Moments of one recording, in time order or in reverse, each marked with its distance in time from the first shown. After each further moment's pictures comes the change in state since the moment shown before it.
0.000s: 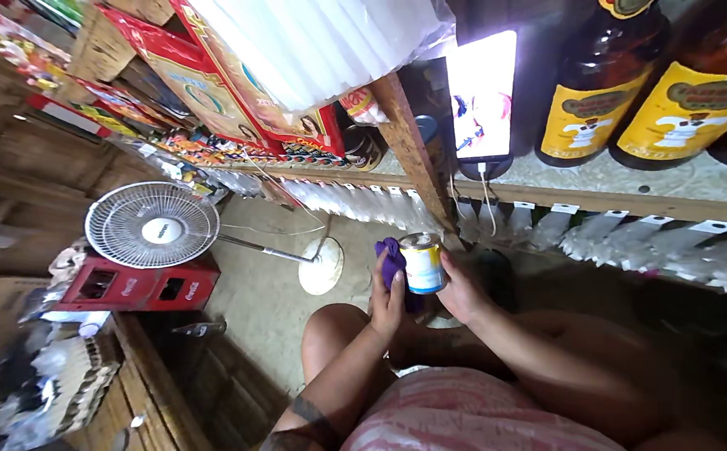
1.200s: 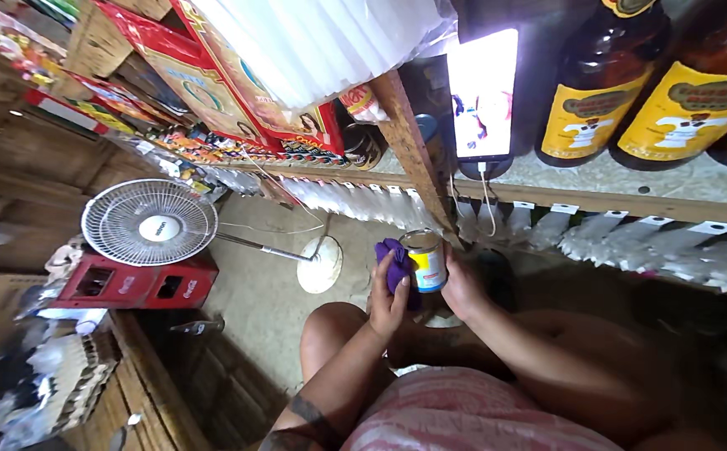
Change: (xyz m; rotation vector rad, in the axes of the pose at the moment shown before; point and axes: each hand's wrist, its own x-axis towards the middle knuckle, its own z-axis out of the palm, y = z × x) left_hand -0.001 -0.008 -0.004 0.117 -0.016 0.151; right_hand 0.001 -0.001 0.001 -0.183 0.125 -0.049
